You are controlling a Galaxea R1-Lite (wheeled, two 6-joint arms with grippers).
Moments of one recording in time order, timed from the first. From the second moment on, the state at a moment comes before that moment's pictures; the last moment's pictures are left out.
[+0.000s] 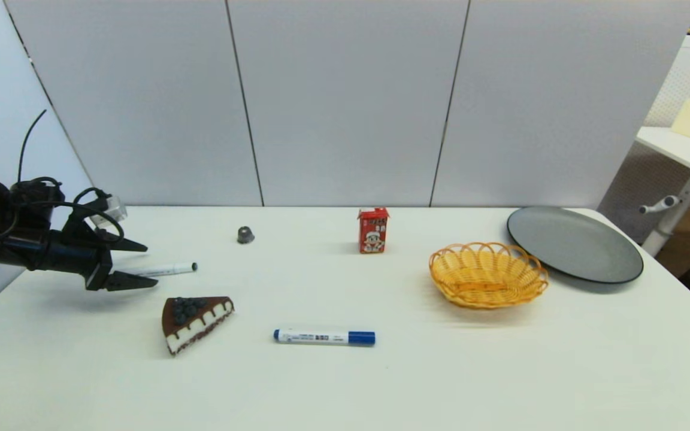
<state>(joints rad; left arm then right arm) 0.36 2.16 -1.52 0.52 -0.79 1.19 0.00 0.00 0.00 -0.01 0.00 0.01</state>
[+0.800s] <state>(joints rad) 0.36 2.17 -1.52 0.52 -0.79 1.19 0.00 0.00 0.00 -0.01 0.00 0.01</state>
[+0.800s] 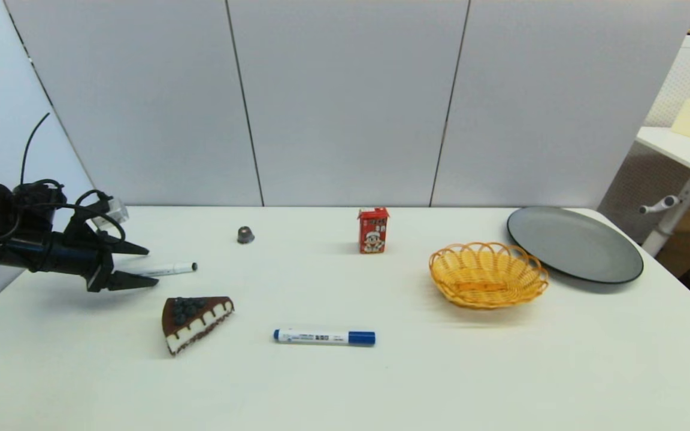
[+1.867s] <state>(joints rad) 0.36 2.14 -1.53 0.52 -0.79 1.22 0.00 0.00 0.00 -0.01 0.00 0.01</state>
